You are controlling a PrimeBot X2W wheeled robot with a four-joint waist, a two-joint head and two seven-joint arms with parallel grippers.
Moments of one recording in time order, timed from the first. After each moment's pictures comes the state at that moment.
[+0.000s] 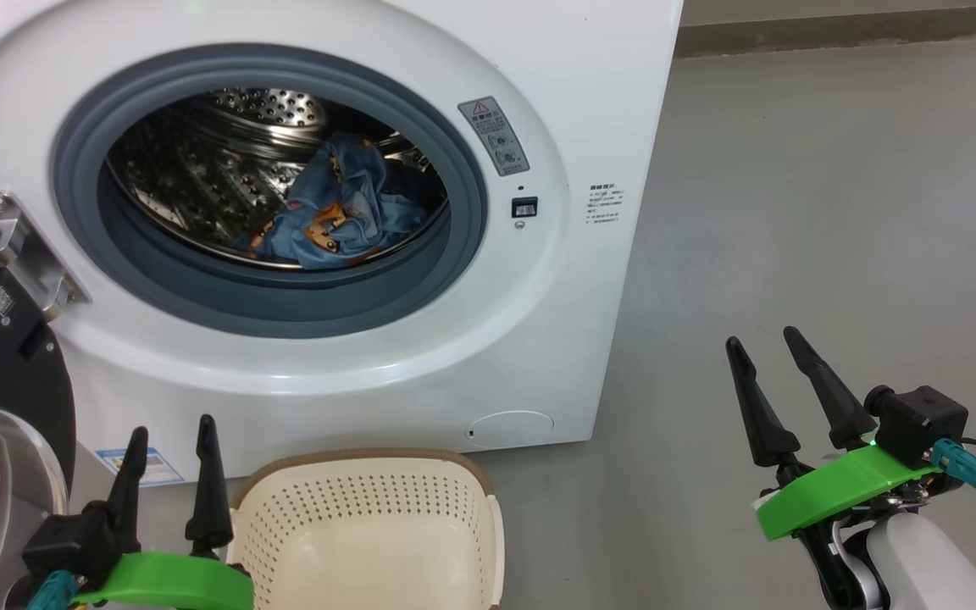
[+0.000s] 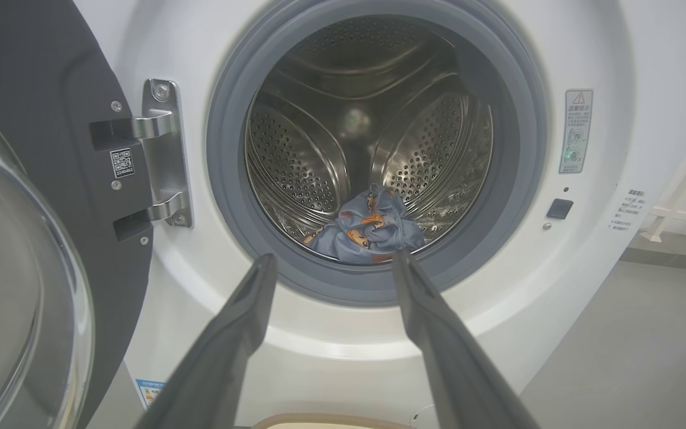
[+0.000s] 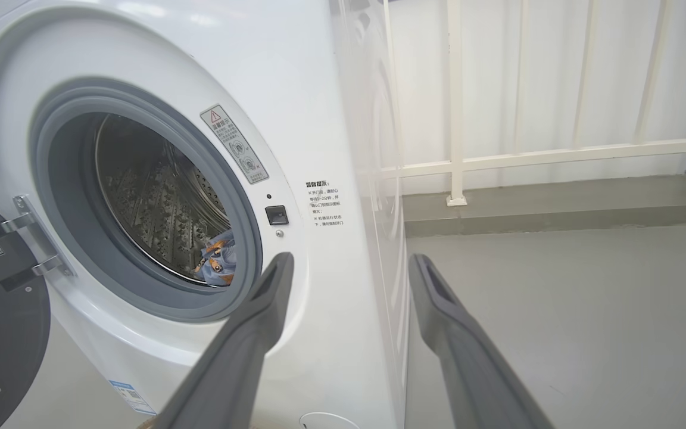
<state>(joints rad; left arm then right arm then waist) -0.14 0.17 -0.12 0.30 -0.44 0.02 -0.26 -0.23 -0.19 0.22 0.32 0.45 0.13 -0.25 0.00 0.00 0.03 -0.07</state>
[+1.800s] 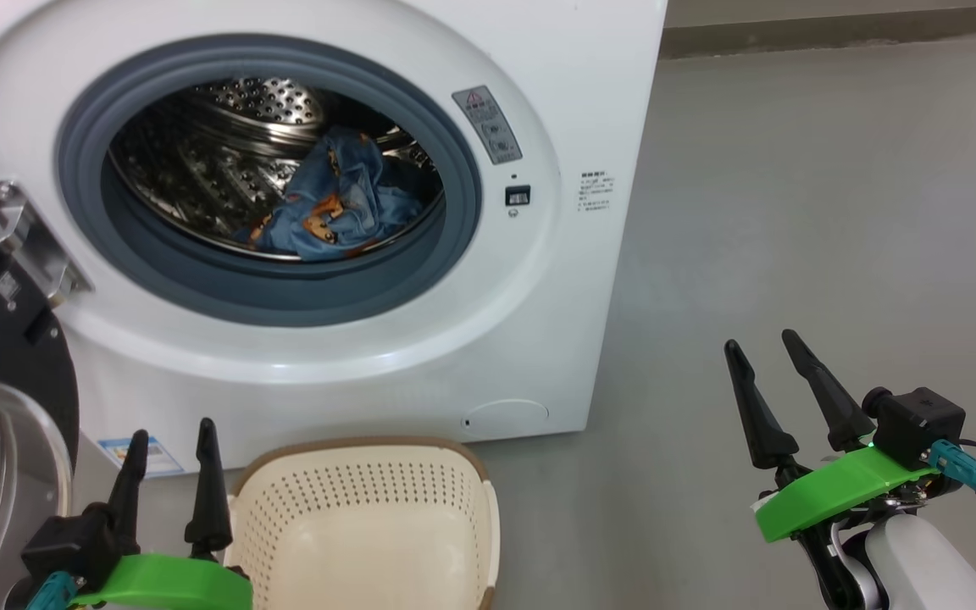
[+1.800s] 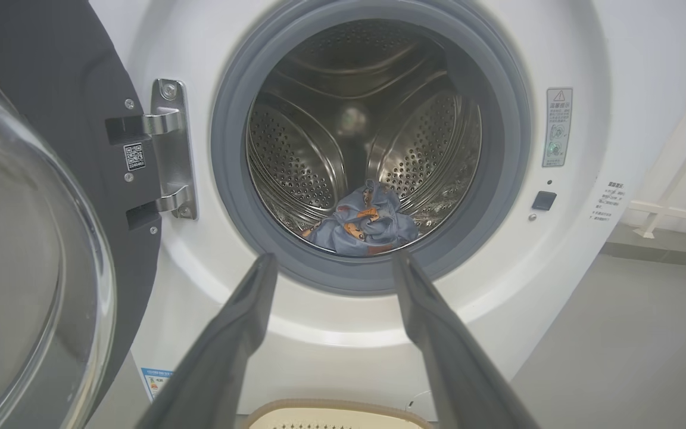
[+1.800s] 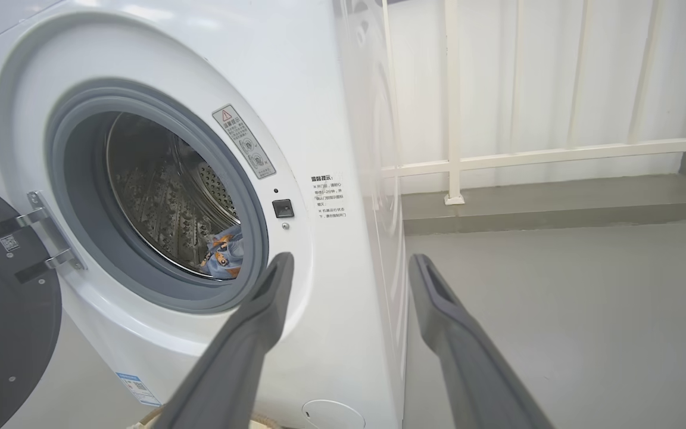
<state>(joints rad) -0.14 0.18 -0.13 0.31 -0.45 0.03 -0.25 -0.23 -0.19 0.23 0.33 0.45 0.13 -0.25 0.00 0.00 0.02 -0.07</state>
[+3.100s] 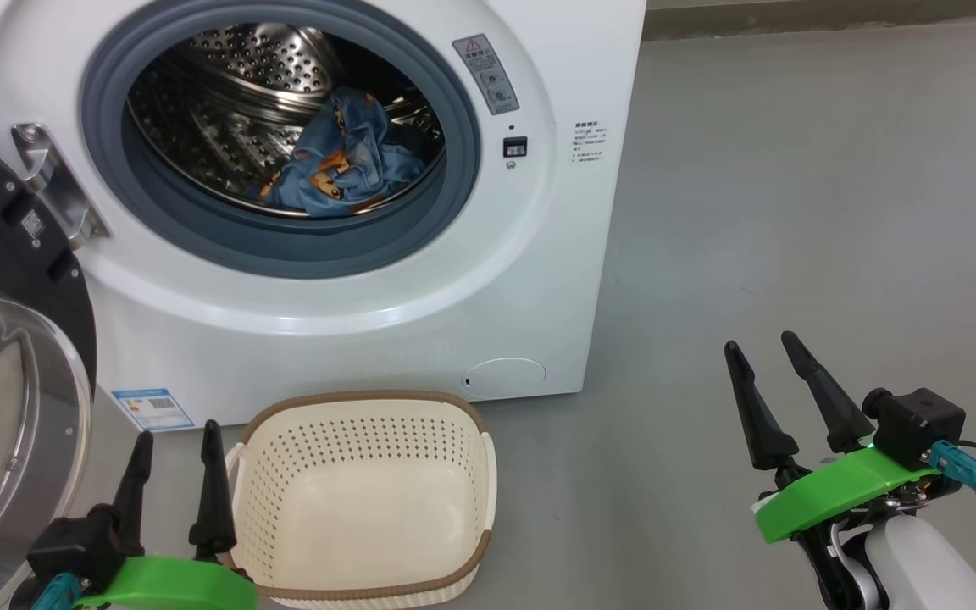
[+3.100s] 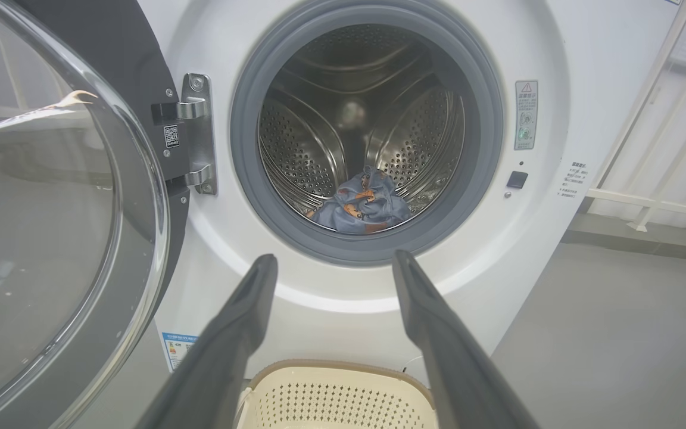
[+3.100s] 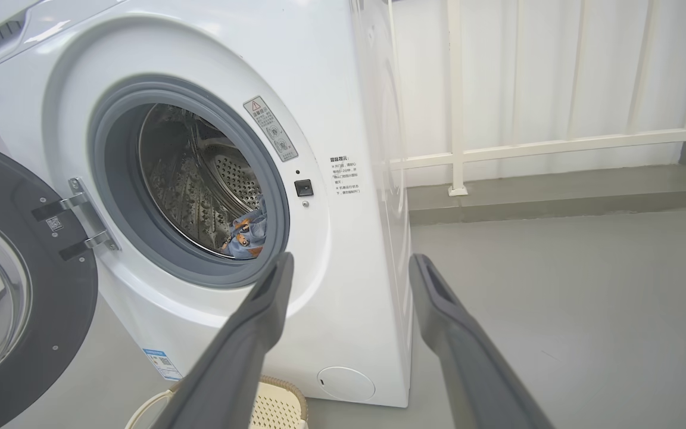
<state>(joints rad) -0.13 0.18 -0.14 0.31 -0.45 0.03 -0.26 -0.23 -0.19 0.23 0.34 0.47 0.13 -0.25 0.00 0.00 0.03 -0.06</state>
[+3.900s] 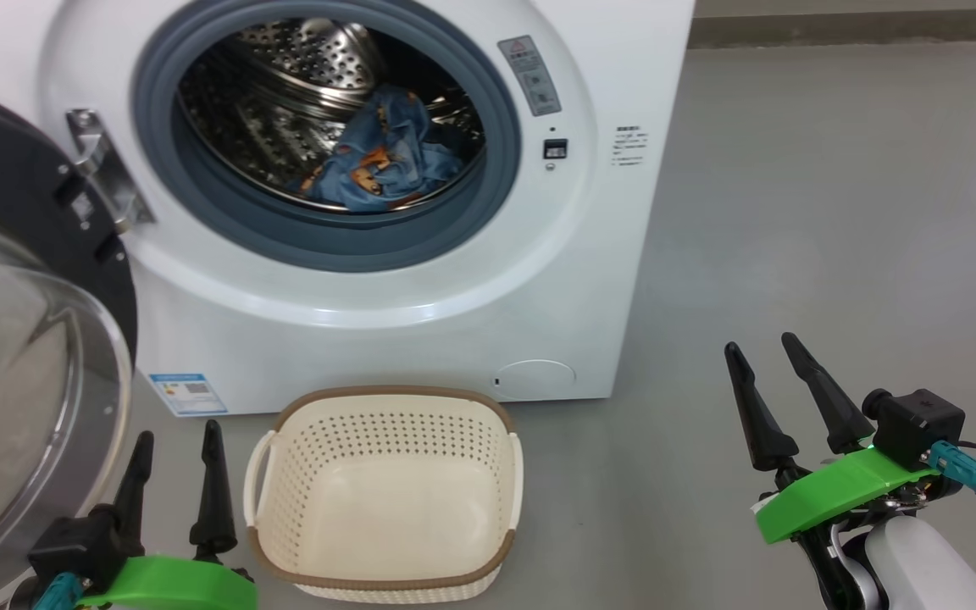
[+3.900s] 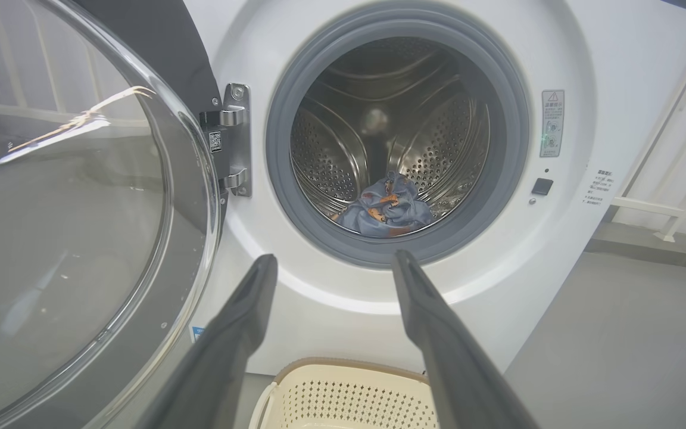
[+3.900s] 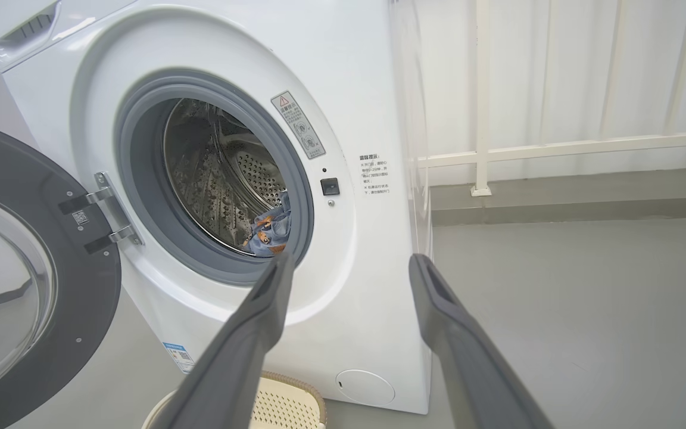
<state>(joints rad) -0.13 0.18 -0.14 0.31 -0.44 0.03 -0.26 -0.23 -0.19 0.23 0.34 0.47 0.13 -0.25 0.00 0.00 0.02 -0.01</state>
